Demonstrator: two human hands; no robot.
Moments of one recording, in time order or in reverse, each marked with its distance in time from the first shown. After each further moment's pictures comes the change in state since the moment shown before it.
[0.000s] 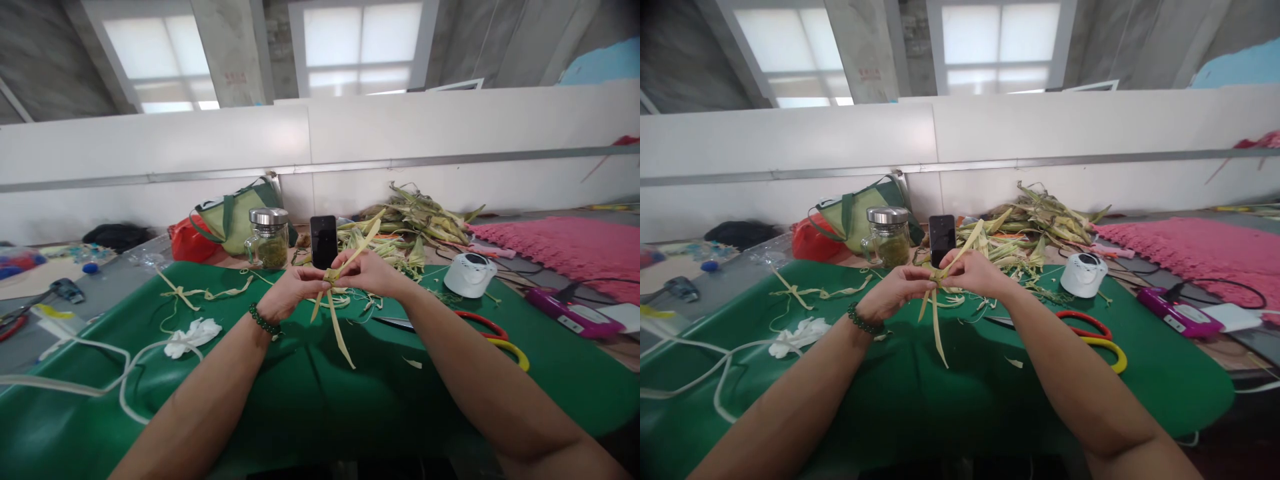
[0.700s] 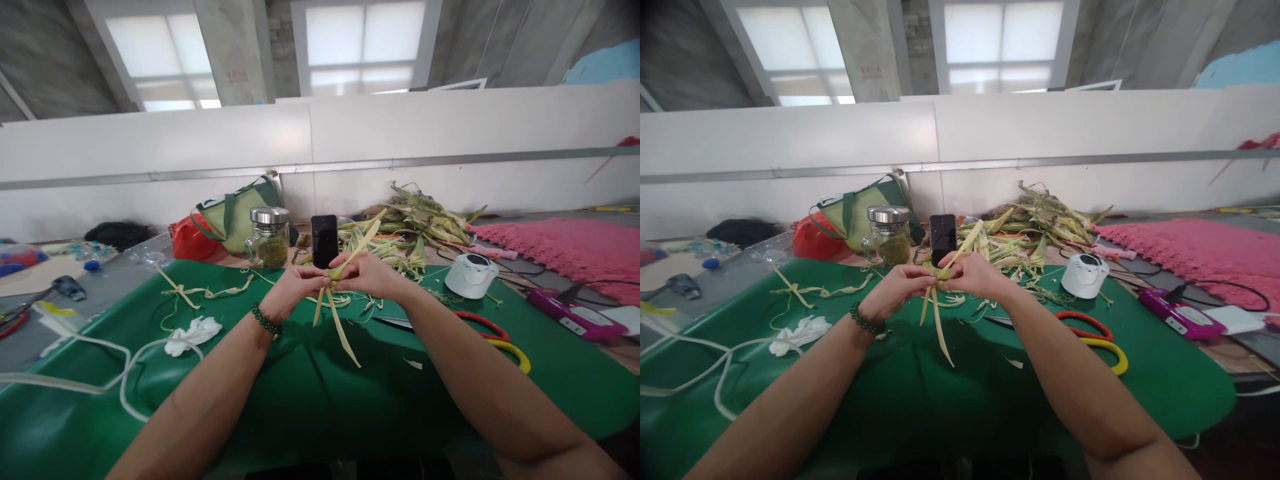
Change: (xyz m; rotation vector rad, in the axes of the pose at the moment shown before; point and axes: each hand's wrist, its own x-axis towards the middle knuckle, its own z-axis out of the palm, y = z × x) left_hand -0.001 0.002 0.005 0.038 0.075 0.015; right_hand -0.001 -0.009 -0.001 -0.093 -0.048 0.040
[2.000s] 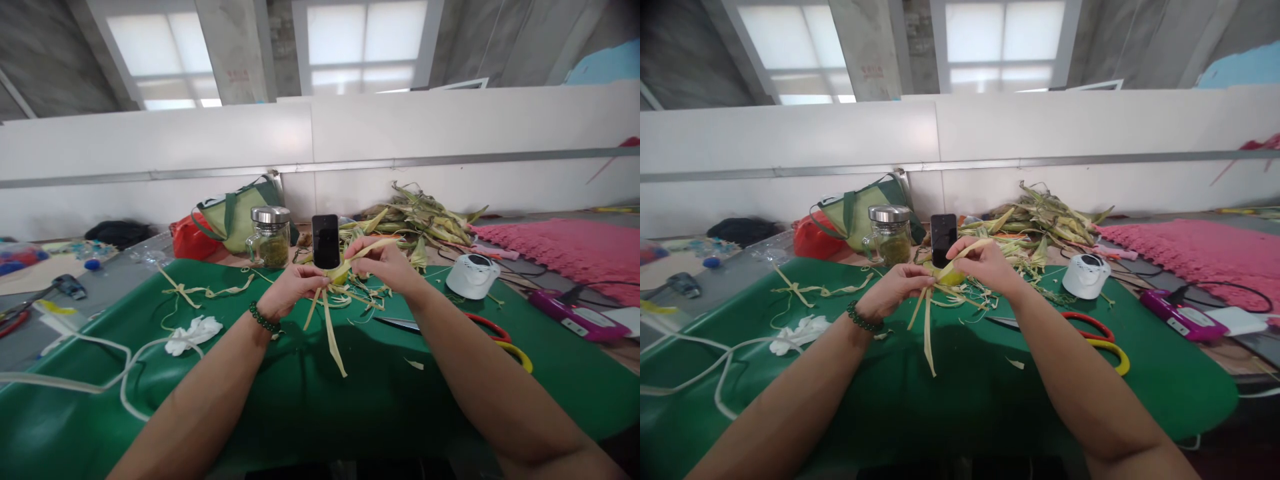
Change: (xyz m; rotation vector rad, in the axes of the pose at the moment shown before) left_hand 0.001 0.001 -0.006 0.076 -0.038 -0.003; right_hand -0.009 -0.013 -0.010 0.421 0.273 0.029
